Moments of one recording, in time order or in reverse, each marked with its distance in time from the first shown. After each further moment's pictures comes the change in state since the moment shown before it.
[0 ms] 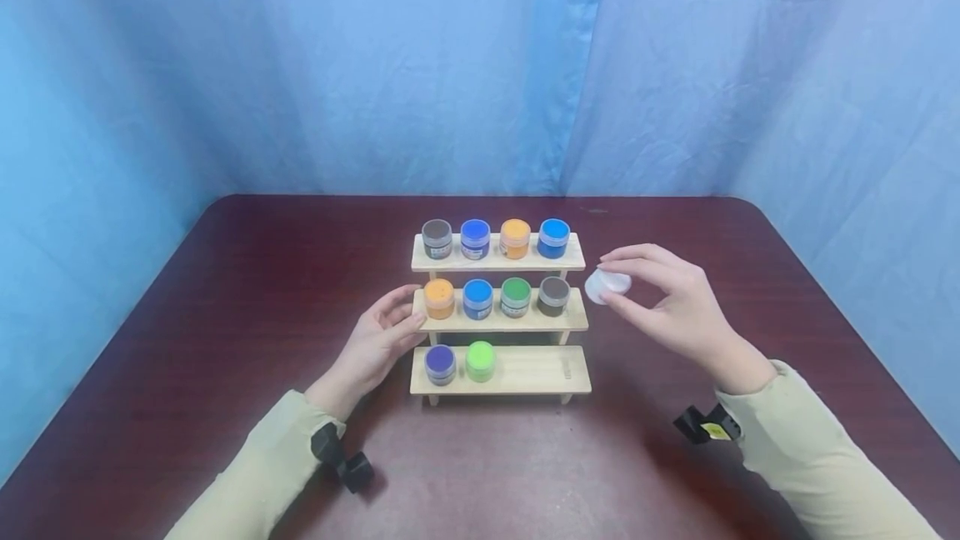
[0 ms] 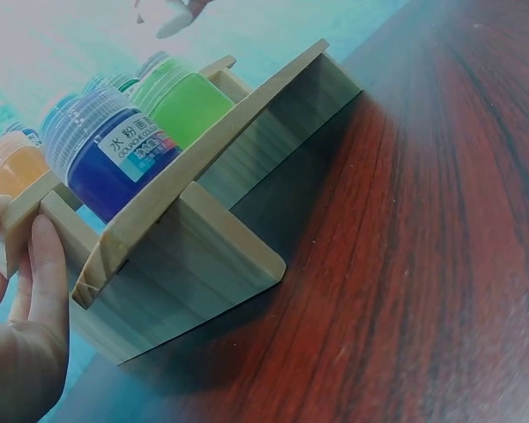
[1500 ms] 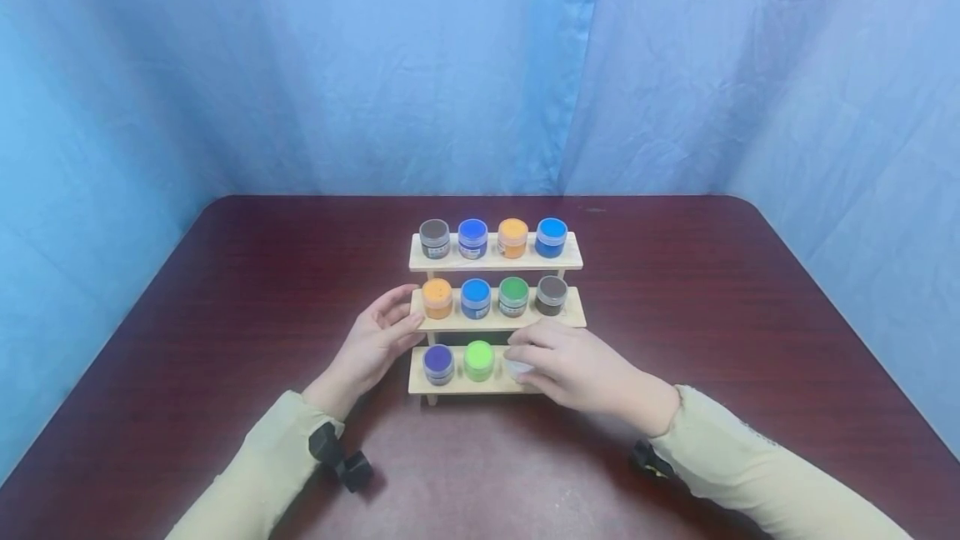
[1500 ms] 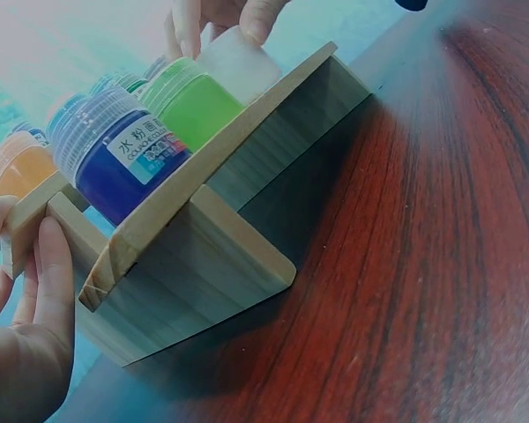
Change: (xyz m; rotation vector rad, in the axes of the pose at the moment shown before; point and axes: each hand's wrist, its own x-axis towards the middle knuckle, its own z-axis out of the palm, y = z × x) left_hand -0.001 0.002 0.001 0.000 -0.004 -0.007; right_hand -0.018 -0.034 0.075 -0.171 -0.397 -0.371
